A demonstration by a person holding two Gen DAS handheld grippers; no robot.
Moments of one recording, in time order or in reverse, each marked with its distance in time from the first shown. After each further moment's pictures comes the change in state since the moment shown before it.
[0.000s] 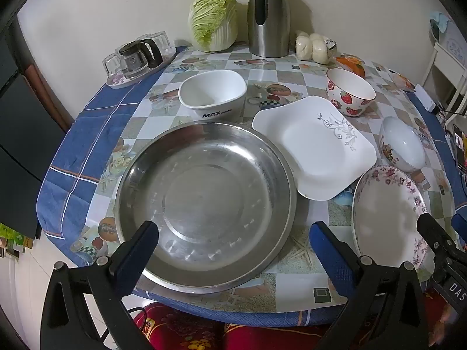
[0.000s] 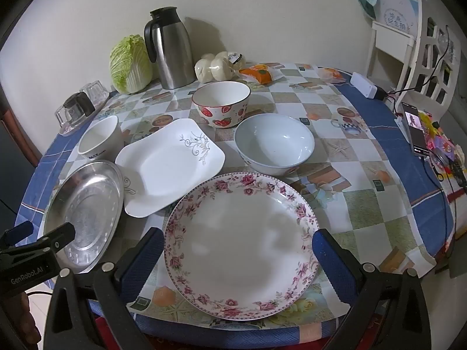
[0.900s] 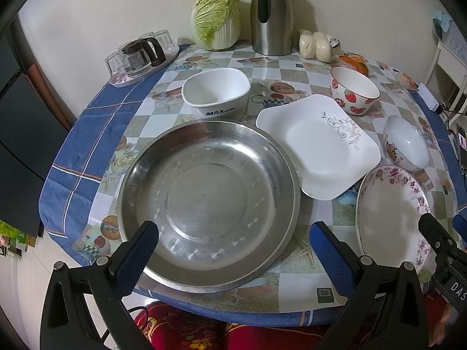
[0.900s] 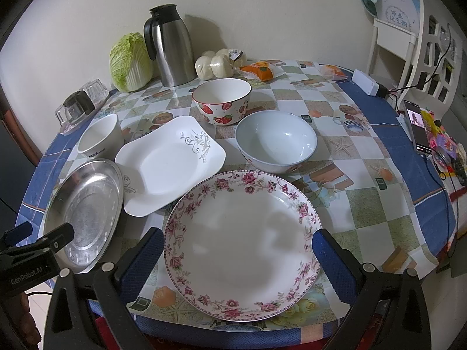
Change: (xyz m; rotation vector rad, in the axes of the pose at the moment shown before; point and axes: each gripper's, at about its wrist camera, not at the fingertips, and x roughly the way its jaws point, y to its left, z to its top) left arm 0.001 0.001 -0.001 0.007 0.003 0.006; right arm 0.004 0.000 -0.001 0.002 0.004 0.003
